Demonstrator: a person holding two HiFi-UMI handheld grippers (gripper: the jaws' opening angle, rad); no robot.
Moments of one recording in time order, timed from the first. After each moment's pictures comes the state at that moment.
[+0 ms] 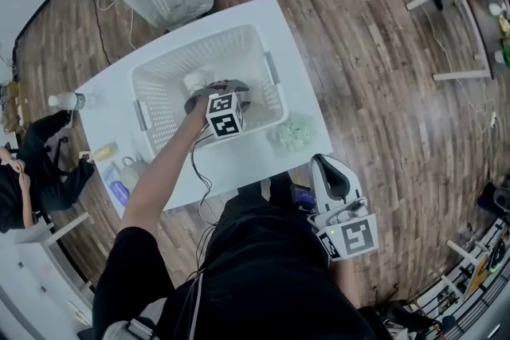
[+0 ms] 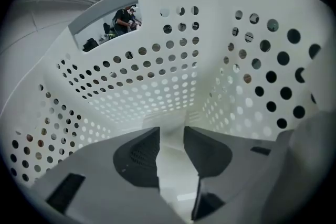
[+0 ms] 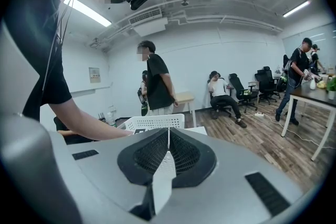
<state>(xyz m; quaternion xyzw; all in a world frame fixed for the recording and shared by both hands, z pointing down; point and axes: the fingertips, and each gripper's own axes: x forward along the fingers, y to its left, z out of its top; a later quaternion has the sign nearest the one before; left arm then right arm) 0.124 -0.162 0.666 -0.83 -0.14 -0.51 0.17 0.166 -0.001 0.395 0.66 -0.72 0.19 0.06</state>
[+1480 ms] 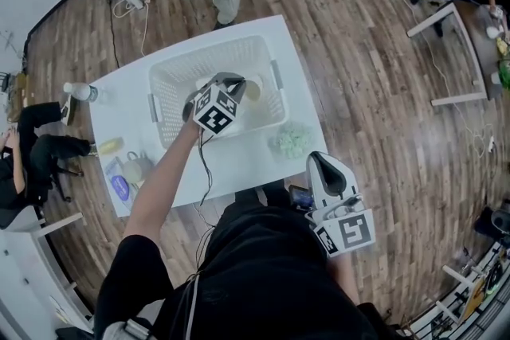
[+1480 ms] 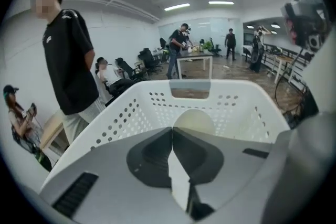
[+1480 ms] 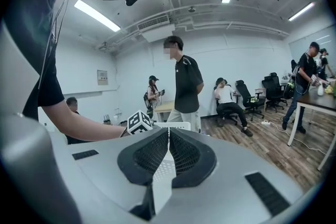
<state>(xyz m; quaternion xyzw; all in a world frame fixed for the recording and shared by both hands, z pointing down) 0.124 -0.219 0.549 -0.91 0.10 -0.40 0.07 0.161 0.005 0.373 0.65 -0.75 0.15 0.05</state>
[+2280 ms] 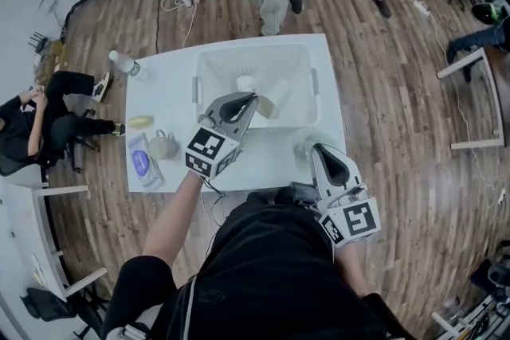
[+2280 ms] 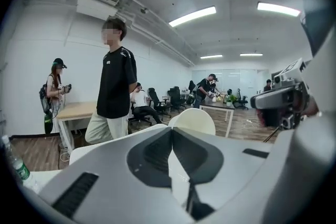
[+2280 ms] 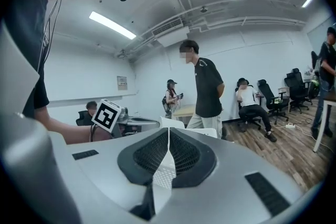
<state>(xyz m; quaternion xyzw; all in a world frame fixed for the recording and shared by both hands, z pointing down) 0.028 -0.150 0.392 -0.95 0.26 -0.14 -0.04 0.113 -0.013 0.358 0.56 -0.82 0.12 0.02</state>
